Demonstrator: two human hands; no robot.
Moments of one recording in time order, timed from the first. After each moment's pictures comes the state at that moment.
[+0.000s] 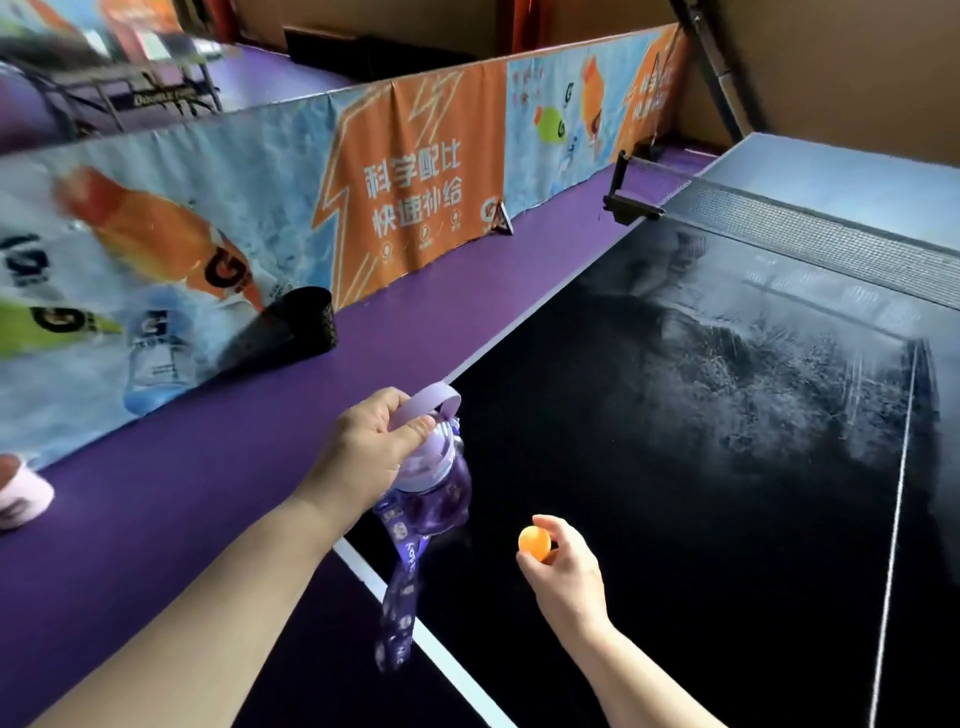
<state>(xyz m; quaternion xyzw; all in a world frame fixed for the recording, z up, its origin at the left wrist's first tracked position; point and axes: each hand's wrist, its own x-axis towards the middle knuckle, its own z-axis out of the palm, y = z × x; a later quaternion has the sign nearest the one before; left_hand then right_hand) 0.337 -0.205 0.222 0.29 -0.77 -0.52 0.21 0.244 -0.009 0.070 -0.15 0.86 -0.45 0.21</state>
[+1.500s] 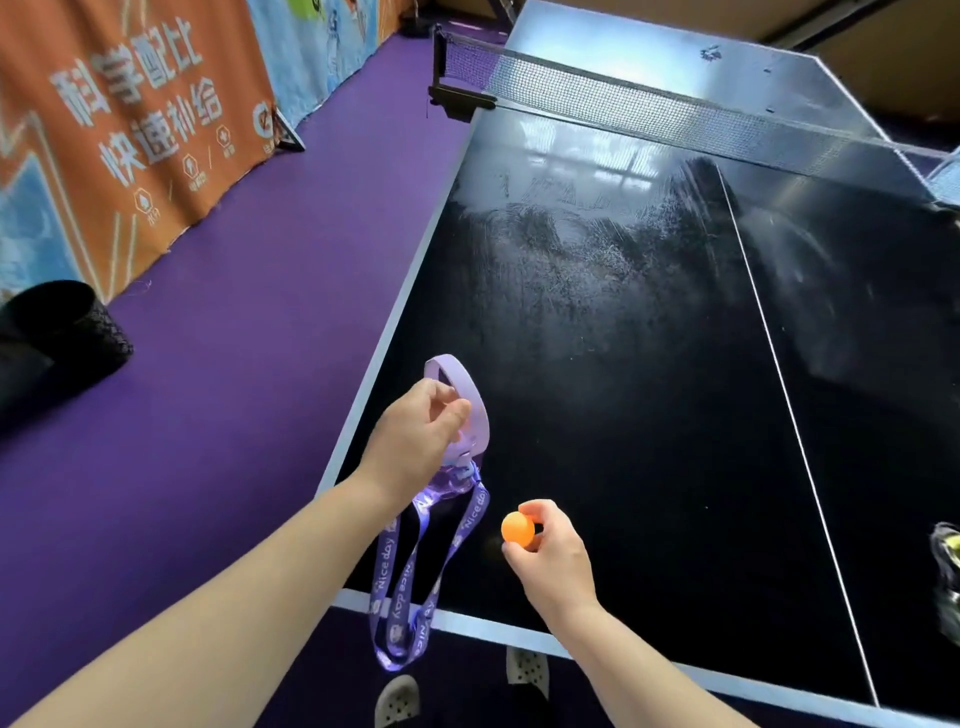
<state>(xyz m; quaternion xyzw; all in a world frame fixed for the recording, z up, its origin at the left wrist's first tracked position) 0.259 -0.337 0.137 0.11 -0.82 -0.57 0.00 0.312 -0.147 0.051 0.08 0.89 -0.42 0.15</state>
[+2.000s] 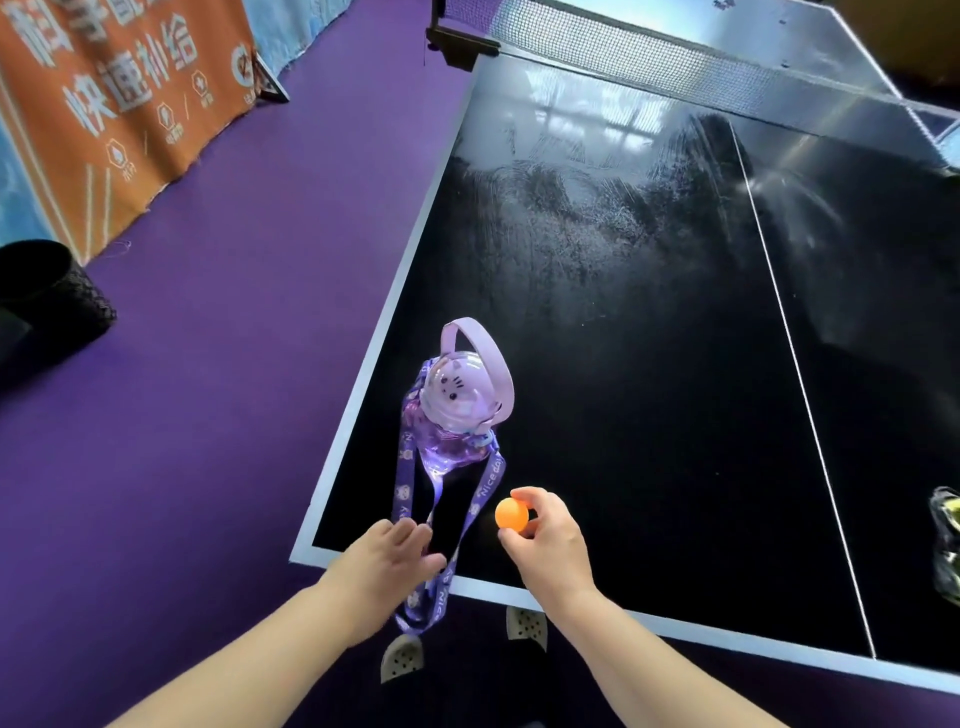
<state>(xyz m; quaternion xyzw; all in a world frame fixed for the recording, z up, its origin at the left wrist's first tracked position) 0.363 -0.380 0.014 -0.28 -0.94 -0.02 -0.17 0.332 -0.167 0.036 0.08 0.90 -0.40 0.16</state>
